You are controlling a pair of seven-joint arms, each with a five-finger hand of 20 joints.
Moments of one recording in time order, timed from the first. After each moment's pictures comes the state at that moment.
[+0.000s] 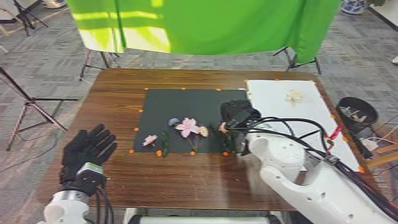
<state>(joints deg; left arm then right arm) 127.4 -57.5 -90.8 -121.1 16.9 19.7 18.7 -72.6 -51.2 45.3 -107.6 -137.8 -12.5 25.3</state>
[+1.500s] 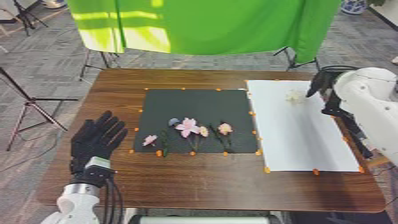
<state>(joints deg) 121.9 -55.9 -85.1 -118.1 14.1 11.3 25.2 -53.8 -43.1 59.4 -76.6 -113.1 -29.4 31.0</state>
